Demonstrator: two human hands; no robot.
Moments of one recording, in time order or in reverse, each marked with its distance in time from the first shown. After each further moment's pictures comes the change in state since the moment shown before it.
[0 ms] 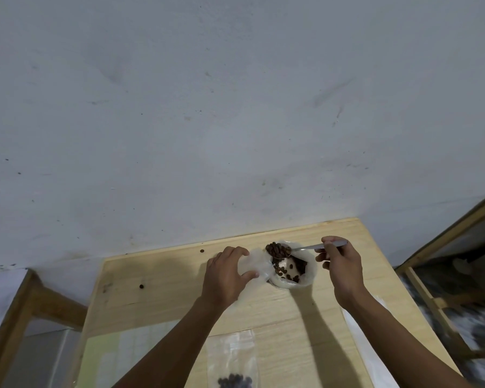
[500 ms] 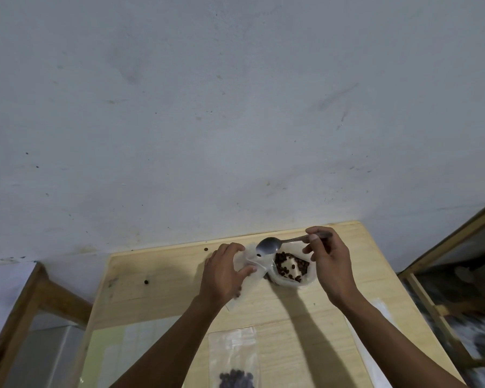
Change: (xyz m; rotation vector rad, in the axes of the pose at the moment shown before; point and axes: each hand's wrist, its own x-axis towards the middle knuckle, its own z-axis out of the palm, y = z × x) left_hand -0.007 -0.001 -0.016 -0.113 0.047 -0.065; right_hand -0.027 -0.024 0.022 -0.087 -0.168 -0.268
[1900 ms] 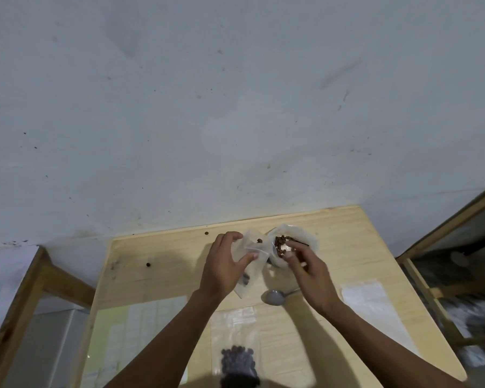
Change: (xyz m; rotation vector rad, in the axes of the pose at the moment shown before) left_hand -0.028 0.008 -0.003 -0.208 0.062 -0.045; right_hand -0.045 0.054 0.010 -0.230 -0.193 0.055
